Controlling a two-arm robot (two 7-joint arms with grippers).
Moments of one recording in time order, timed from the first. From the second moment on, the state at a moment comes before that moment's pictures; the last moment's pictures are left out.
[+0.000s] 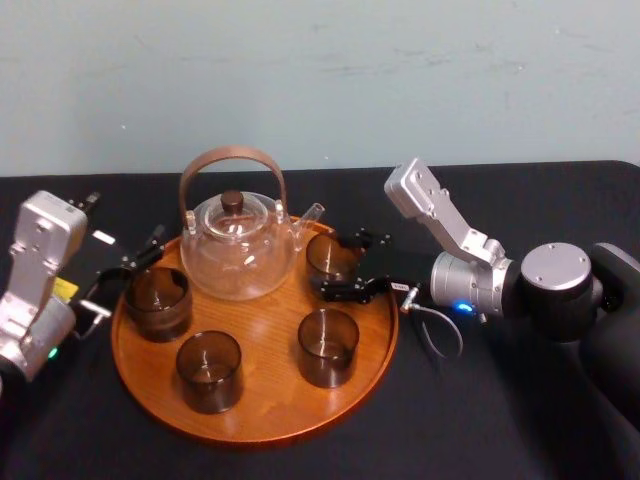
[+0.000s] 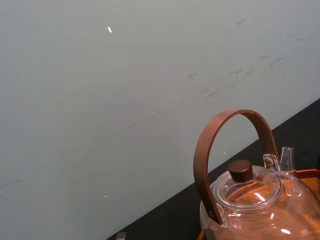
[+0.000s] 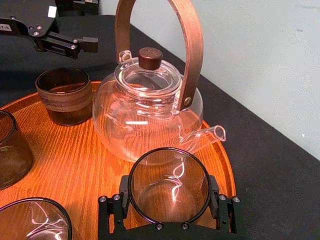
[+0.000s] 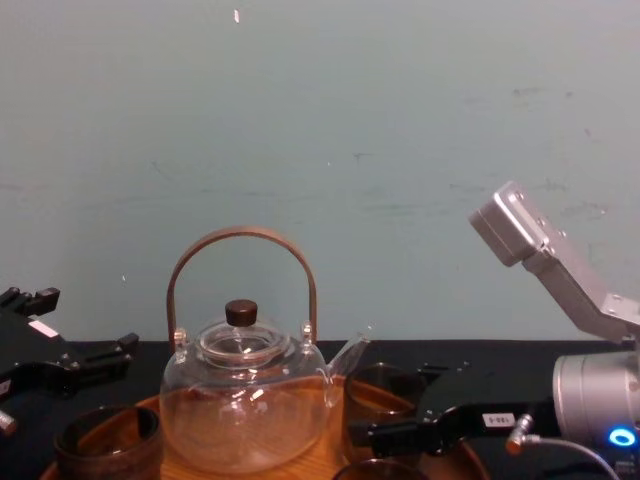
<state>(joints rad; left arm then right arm) -0.20 0.60 0.45 -1.41 -0.25 -0.12 0.03 0.60 0.30 -0.61 -0.96 0.23 0.01 0.66</state>
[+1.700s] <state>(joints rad) -0.20 0.60 0.45 -1.41 -0.25 -0.12 0.03 0.60 0.29 -0.61 -0.95 0.22 0.02 0.66</state>
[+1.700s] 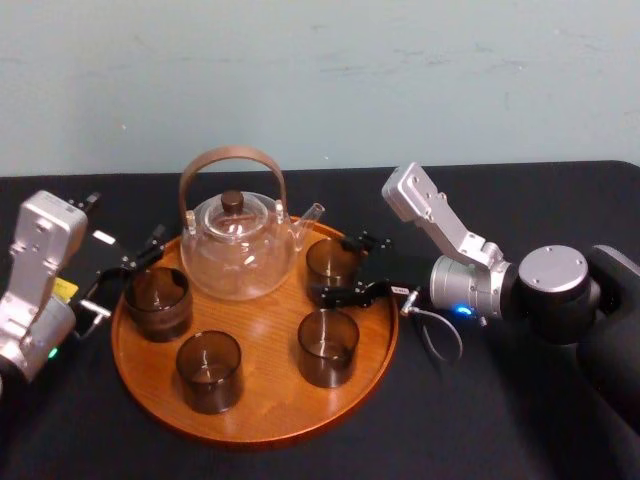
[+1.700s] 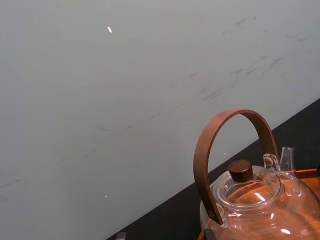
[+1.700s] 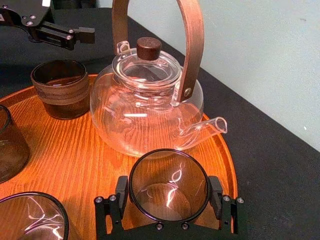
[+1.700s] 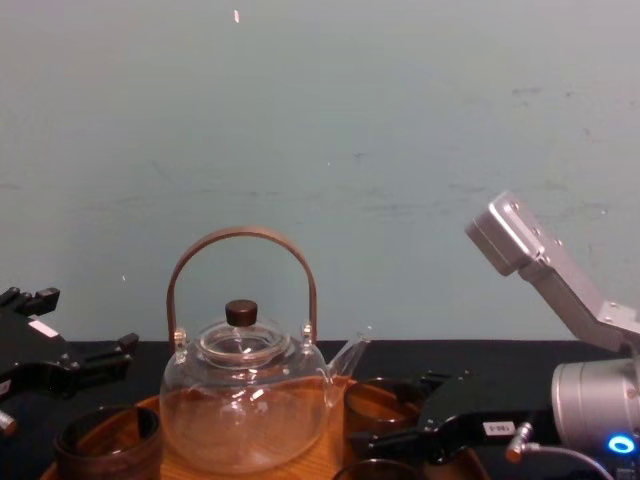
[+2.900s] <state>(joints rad) -0.20 0.60 0.45 -1.41 -0.25 -0.12 0.03 0.35 0.57 -0.47 -1.34 0.37 0.04 0.66</state>
